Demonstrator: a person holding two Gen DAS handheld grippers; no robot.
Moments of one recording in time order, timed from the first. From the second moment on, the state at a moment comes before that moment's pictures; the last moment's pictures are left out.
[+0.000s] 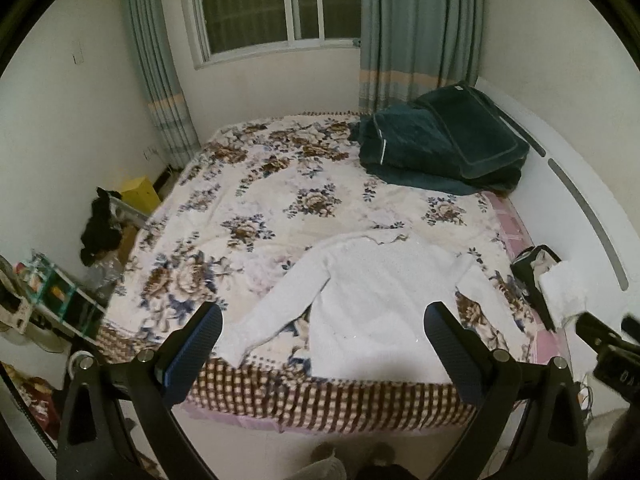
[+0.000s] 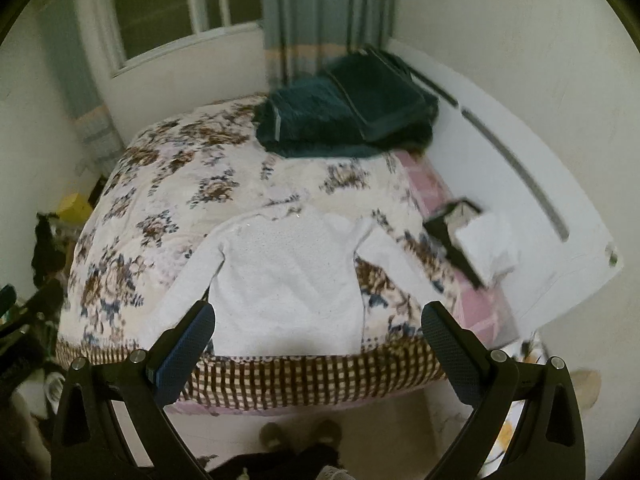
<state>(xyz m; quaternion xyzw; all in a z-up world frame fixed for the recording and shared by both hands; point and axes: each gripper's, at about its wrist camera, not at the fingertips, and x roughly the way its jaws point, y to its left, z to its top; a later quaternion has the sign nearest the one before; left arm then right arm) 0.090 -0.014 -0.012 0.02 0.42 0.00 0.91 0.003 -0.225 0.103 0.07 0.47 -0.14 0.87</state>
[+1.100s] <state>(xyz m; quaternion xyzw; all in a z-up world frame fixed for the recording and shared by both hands) 0.341 -0.159 -0.426 0.16 0.64 0.12 0.74 0.086 -0.738 -0.518 0.48 0.53 -0.41 0.57</state>
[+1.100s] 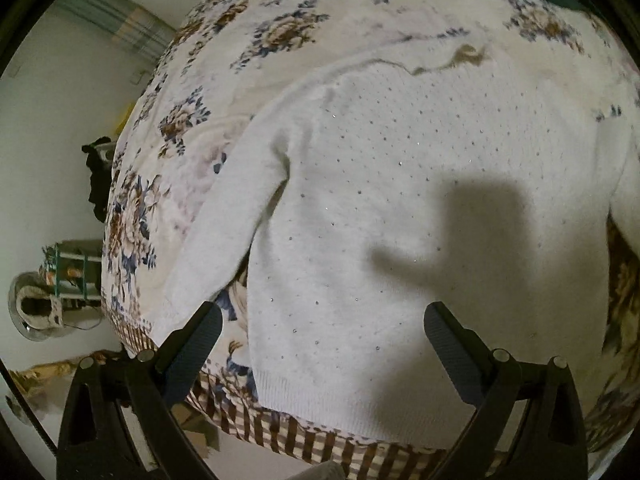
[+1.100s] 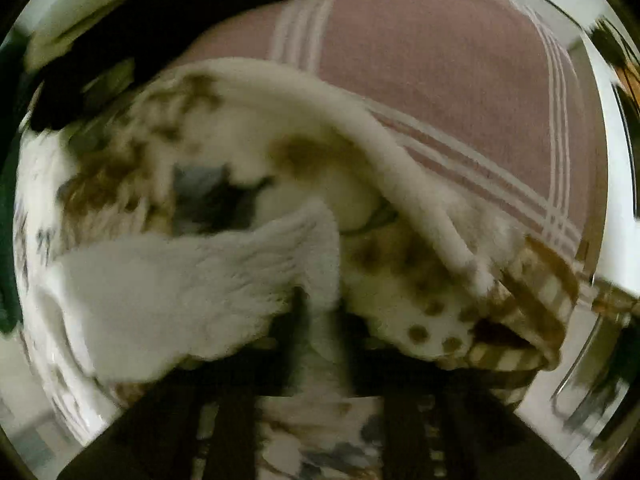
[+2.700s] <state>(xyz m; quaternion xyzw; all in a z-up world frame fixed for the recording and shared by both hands) 0.294 0.059 -0.453 0.00 0.59 0.18 0.79 0.487 -0.289 -0.409 0.14 0.62 -0.06 0.77</state>
